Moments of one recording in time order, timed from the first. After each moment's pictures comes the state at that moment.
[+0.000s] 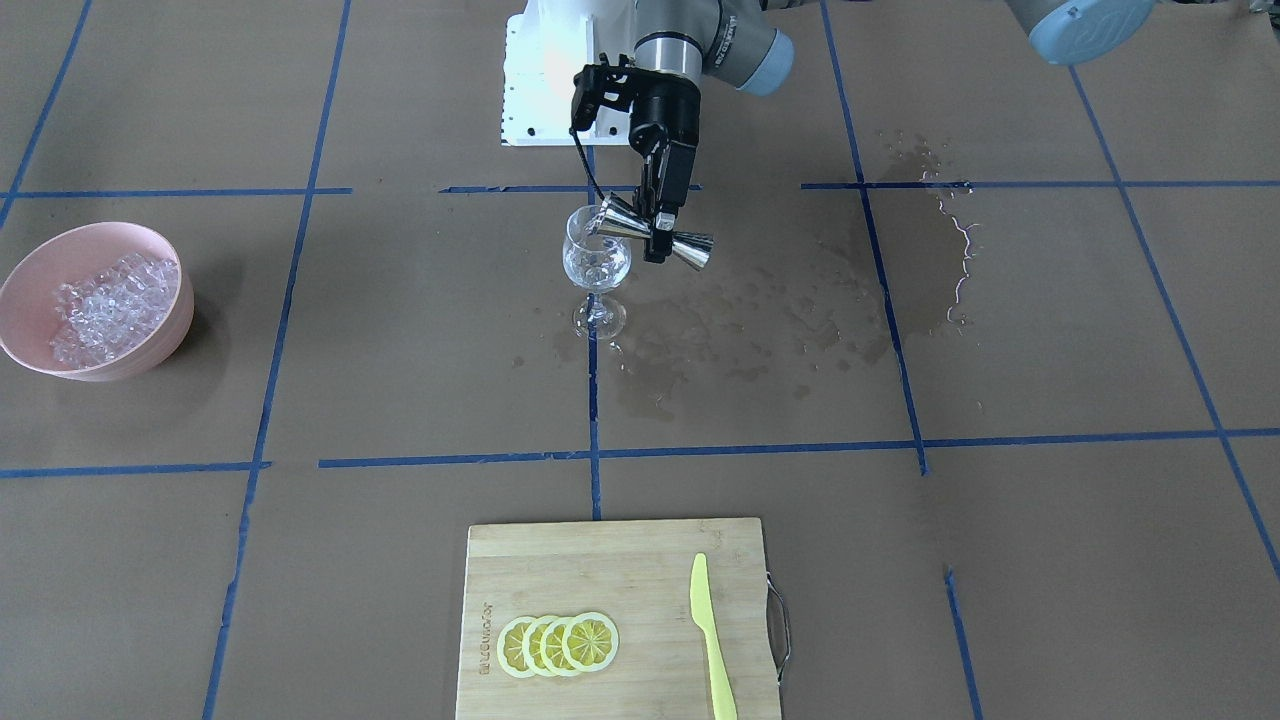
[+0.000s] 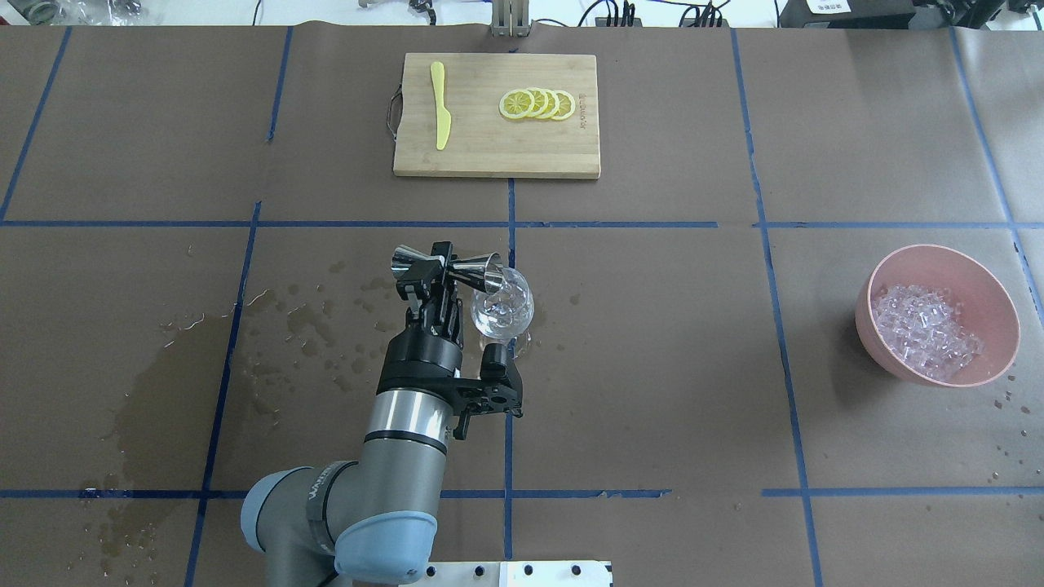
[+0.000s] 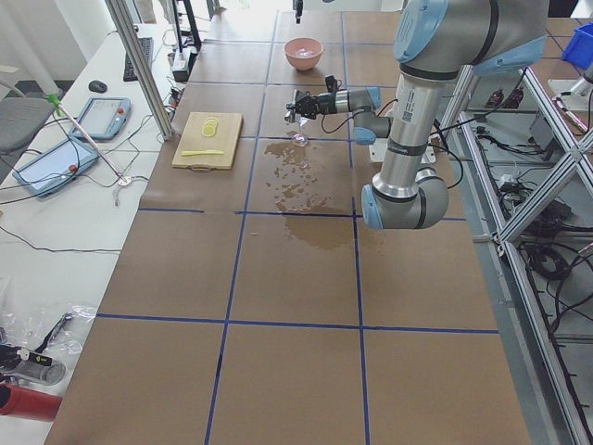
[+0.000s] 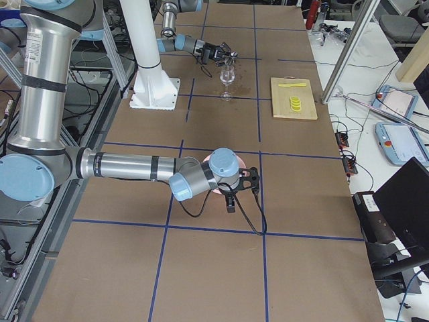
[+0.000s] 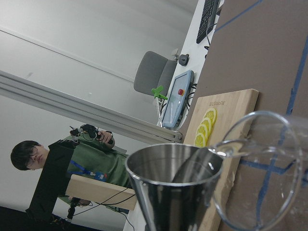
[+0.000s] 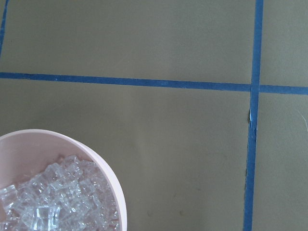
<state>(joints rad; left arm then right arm) -0.13 -2.12 -1.70 -2.21 -0.35 0.34 1.39 -1.76 1.69 -1.08 2.44 0.36</state>
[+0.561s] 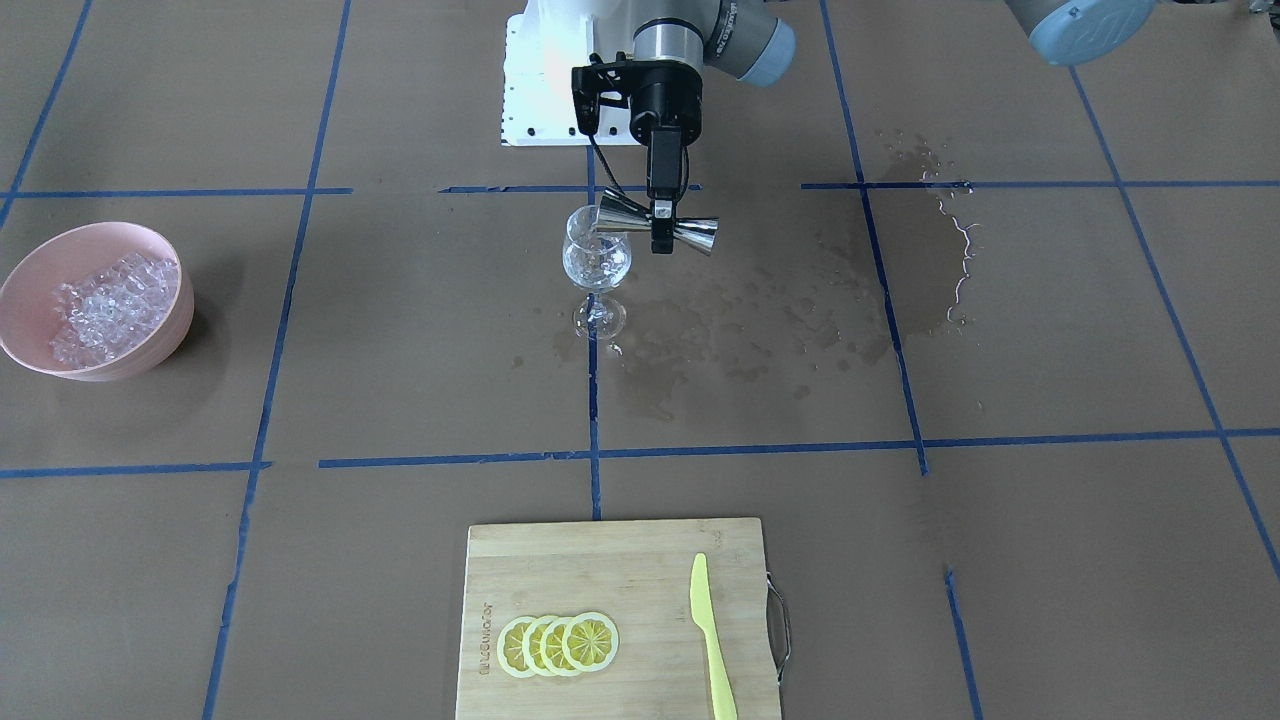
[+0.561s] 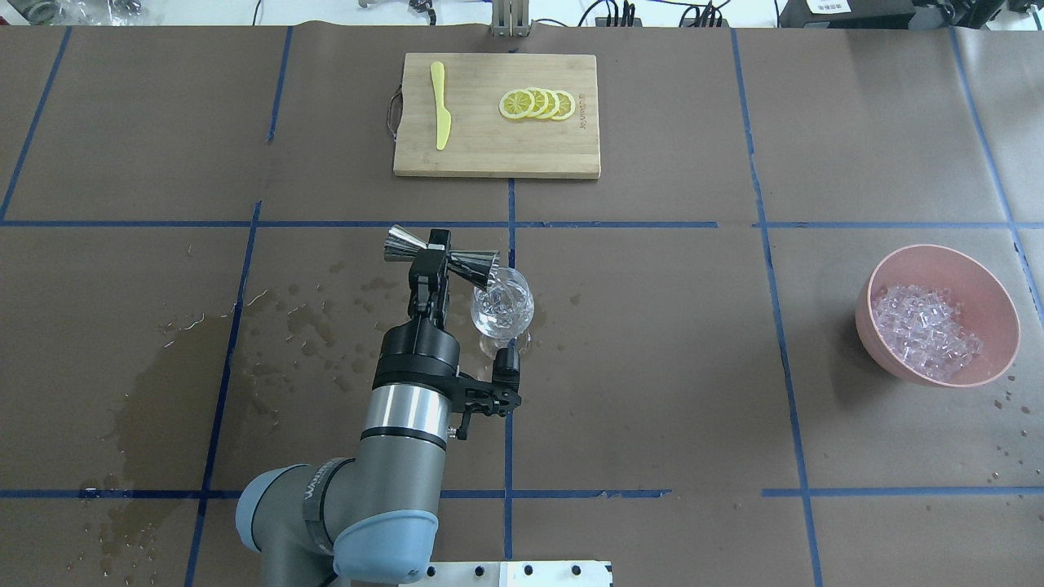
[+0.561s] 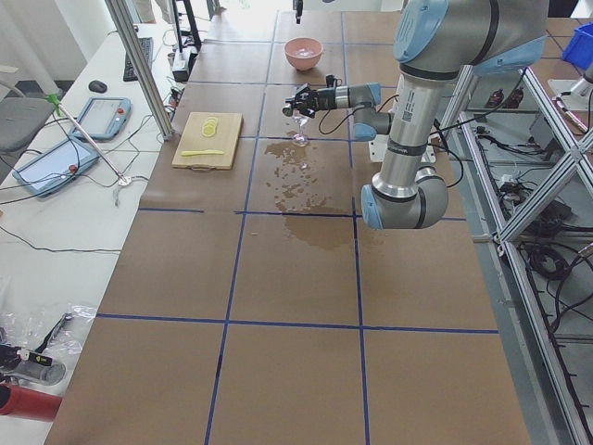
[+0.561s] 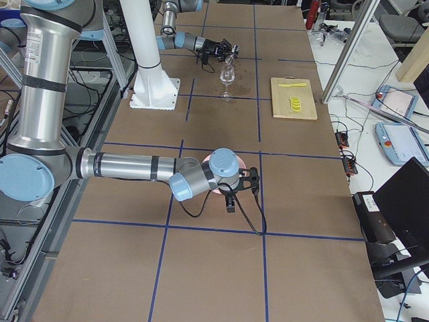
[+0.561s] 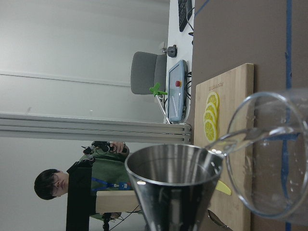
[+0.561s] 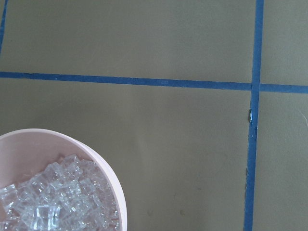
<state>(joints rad) -0.13 -2.12 -1.73 -2.17 -0.32 0.60 1.39 -1.76 1.69 -1.08 2.44 0.36</state>
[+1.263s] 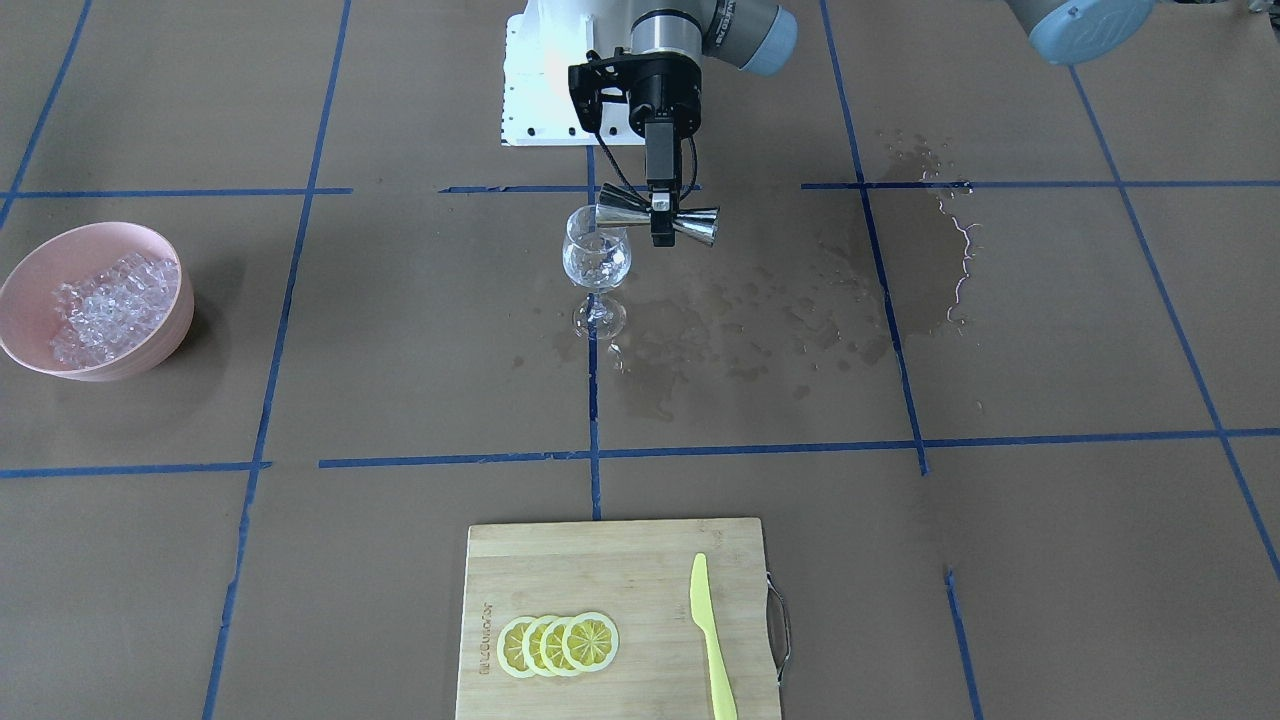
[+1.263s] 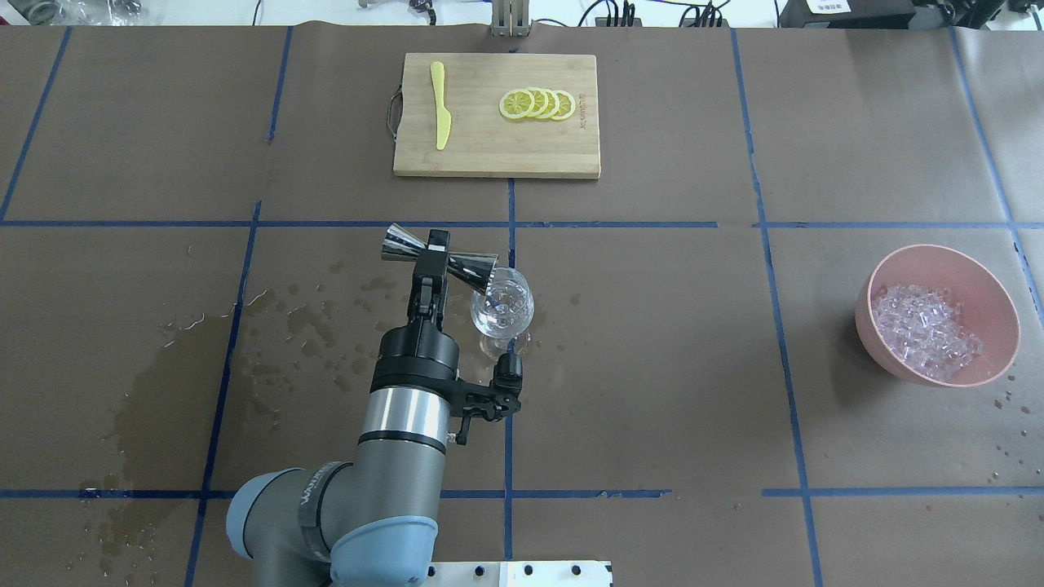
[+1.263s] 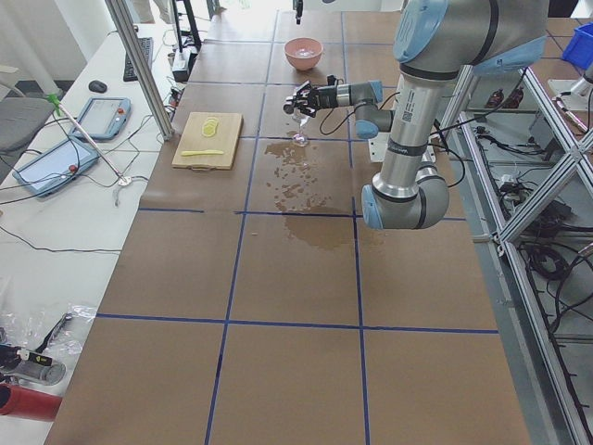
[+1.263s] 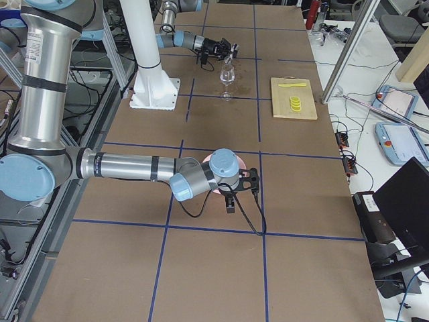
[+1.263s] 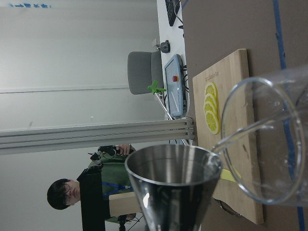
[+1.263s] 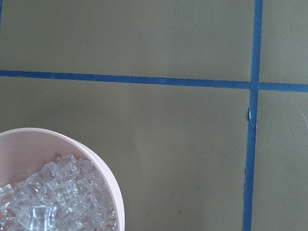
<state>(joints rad) -0.12 -2.10 -1.79 -2.11 -0.31 0.63 1.38 -1.76 1.68 -1.08 2.43 0.36</state>
